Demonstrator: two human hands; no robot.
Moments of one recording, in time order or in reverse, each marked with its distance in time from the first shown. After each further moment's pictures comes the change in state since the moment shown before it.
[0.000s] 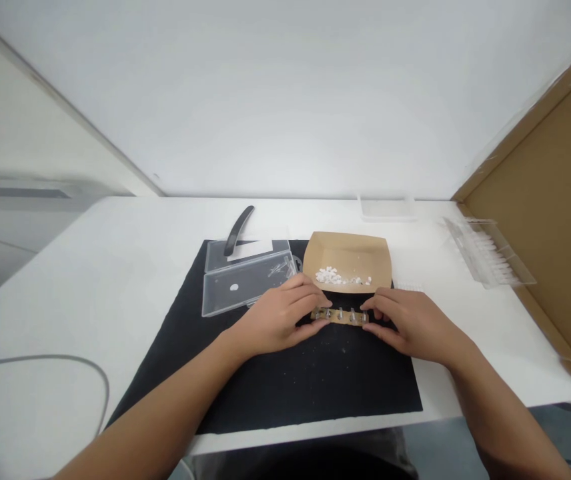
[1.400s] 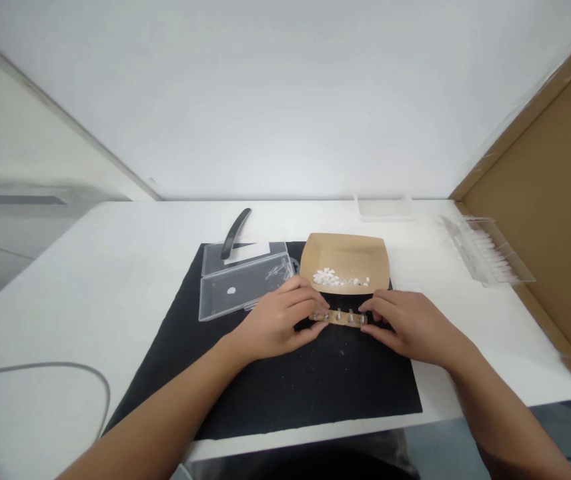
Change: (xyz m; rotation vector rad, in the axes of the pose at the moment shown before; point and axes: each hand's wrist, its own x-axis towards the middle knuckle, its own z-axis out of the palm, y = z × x) left_hand 0.001 0.000 0.006 -0.042 0.092 0.032; right_hand -0.001 -0.002 0.001 -0.037 -0.002 -0.001
